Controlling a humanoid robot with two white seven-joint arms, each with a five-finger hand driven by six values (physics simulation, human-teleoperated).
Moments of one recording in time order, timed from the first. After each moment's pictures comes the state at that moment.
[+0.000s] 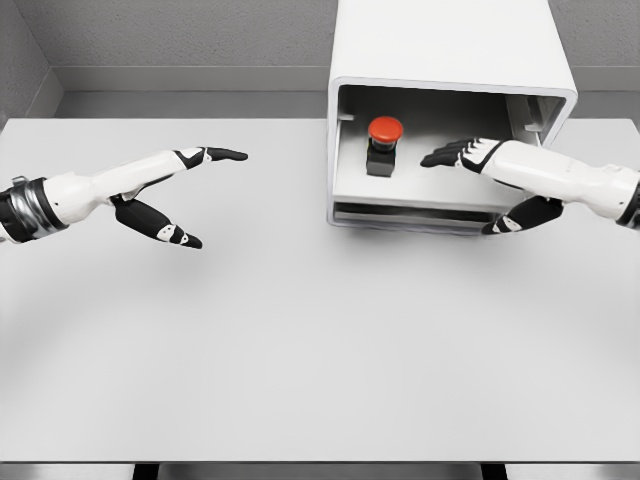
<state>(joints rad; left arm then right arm) -0.58 0.75 -0.59 -1.38 0.31 -0.61 -0.61 -0.68 -0.97 0.77 -1.49 -0.05 -0.61 0.35</state>
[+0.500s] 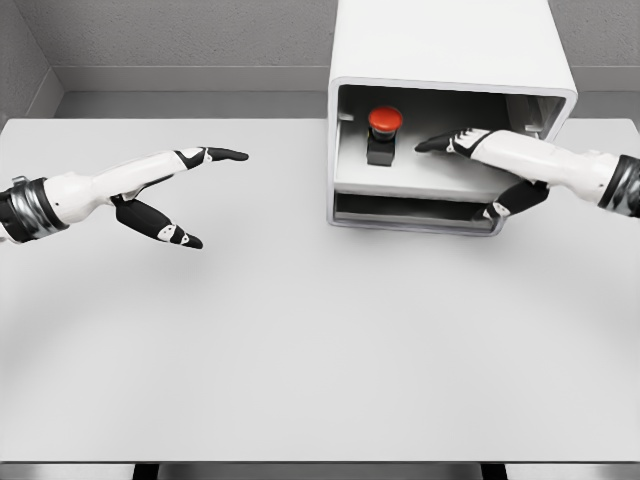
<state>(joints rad) -0.58 0.75 -0.59 -1.39 0.31 -0.61 -0.61 -0.73 -0.86 0.78 -1.34 -0.06 -0.62 0.42</state>
